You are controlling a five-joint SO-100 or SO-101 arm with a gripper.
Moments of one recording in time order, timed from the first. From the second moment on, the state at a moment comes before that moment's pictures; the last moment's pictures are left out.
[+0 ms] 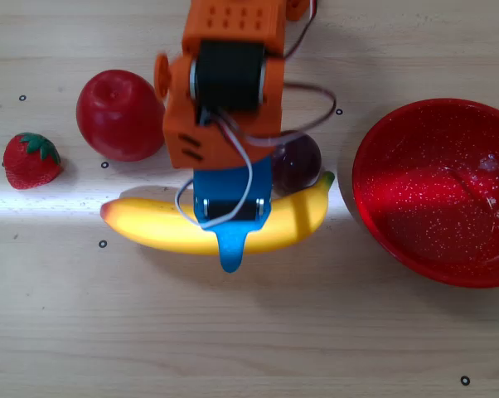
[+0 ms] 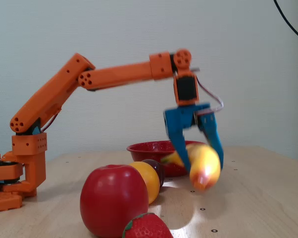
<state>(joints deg) -5.4 44.6 29.6 92.1 14.4</state>
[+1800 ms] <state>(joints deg) 30.7 62.3 59.2 76.6 8.3</state>
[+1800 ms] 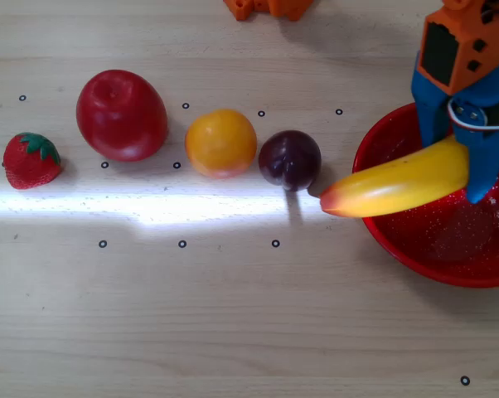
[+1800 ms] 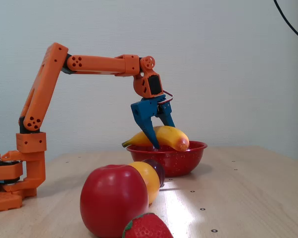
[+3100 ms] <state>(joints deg) 16.5 98.7 92.1 64.2 5.1</state>
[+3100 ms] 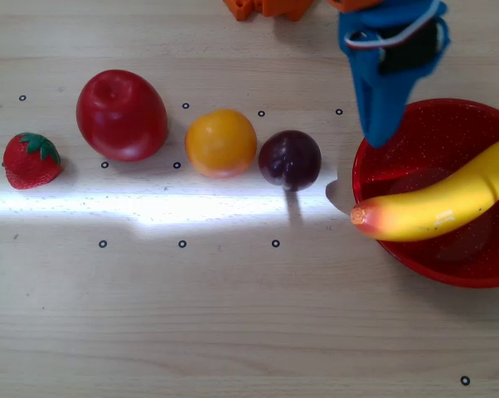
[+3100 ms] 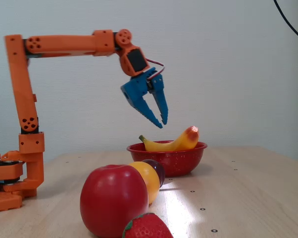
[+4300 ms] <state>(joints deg) 6.5 183.9 175.5 42.5 4.7</state>
